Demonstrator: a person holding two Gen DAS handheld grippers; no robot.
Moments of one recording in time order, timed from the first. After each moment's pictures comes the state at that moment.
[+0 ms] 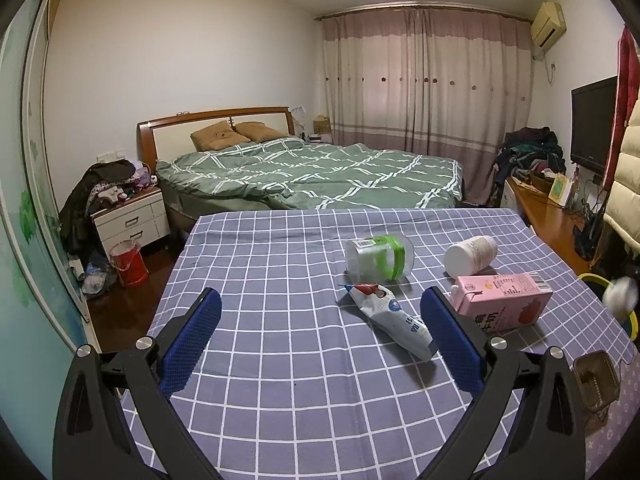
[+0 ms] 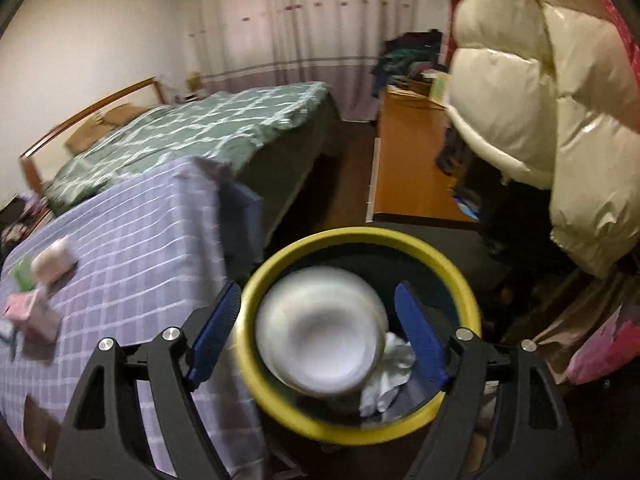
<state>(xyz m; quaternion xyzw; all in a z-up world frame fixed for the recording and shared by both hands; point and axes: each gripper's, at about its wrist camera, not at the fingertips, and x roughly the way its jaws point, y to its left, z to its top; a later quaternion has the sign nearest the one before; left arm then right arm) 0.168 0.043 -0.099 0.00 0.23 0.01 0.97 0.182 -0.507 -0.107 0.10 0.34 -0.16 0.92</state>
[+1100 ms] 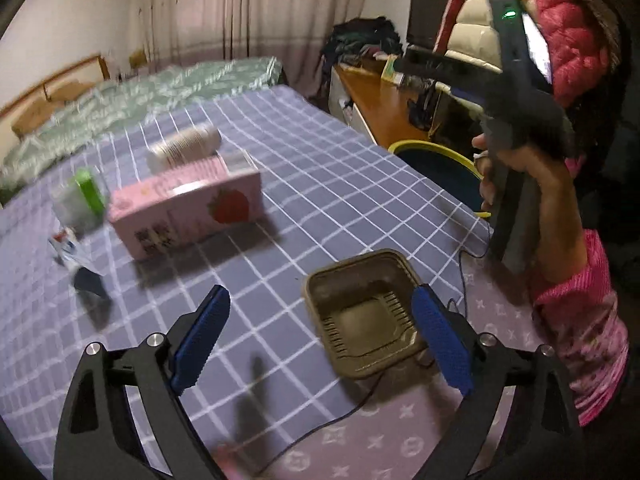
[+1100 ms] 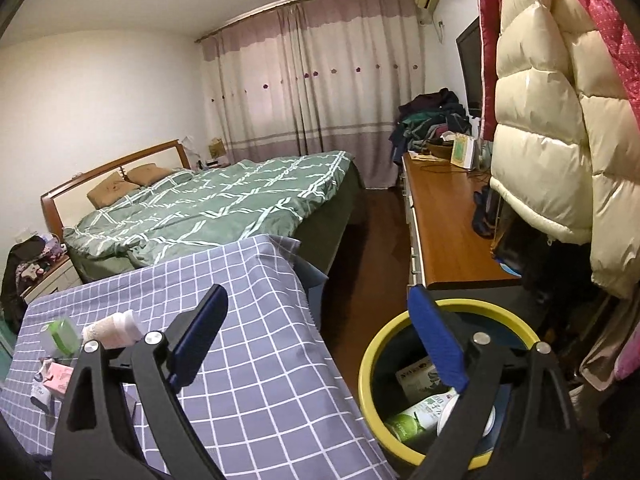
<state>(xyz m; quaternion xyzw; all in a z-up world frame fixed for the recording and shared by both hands) 0.149 -0.151 -0.133 0.07 0.40 -0.30 0.86 0.203 -0.408 -0.072 0.10 0.21 -0.13 0.97</state>
